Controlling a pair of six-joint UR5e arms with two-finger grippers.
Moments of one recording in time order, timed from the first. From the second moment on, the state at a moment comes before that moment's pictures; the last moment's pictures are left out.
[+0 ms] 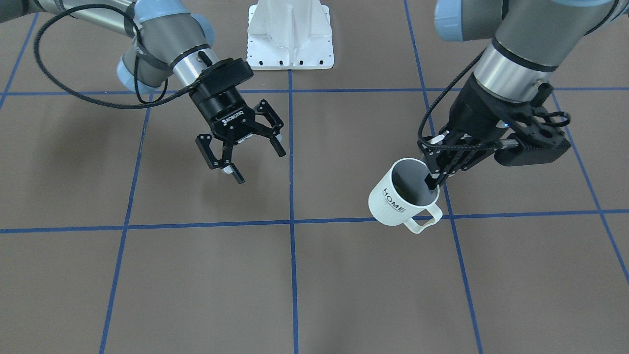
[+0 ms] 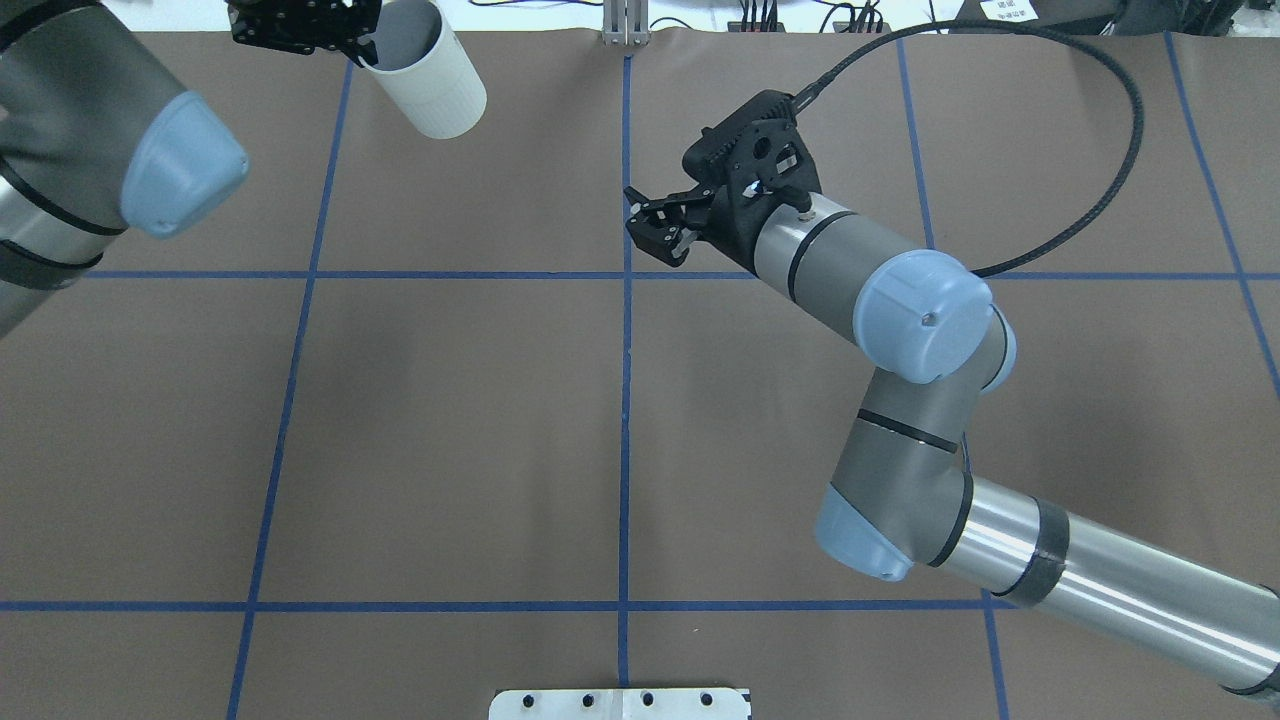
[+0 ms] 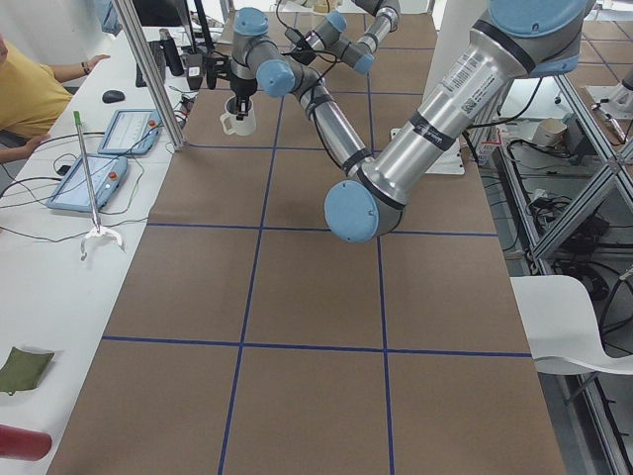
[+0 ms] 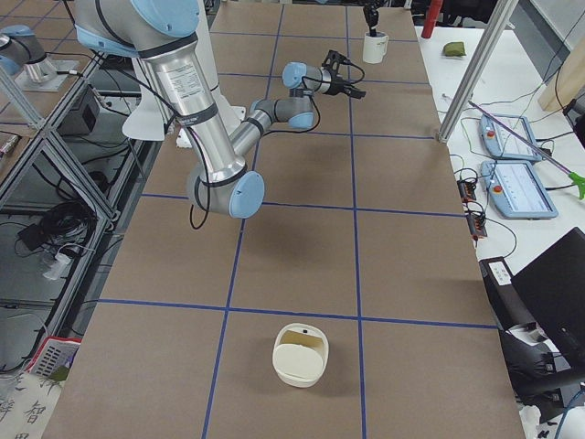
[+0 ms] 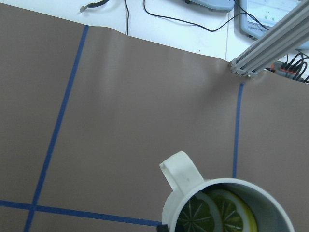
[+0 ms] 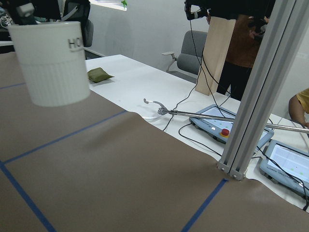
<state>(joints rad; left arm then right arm) -1.02 -2.33 -1.73 -1.57 -2.13 -1.18 0.52 -0.99 1.64 -0.61 1.25 0.46</state>
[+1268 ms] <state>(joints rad) -0.87 -2.42 -1.73 -1.57 -2.11 -1.35 0.42 -0.96 1.57 -0.44 1.07 0.36</state>
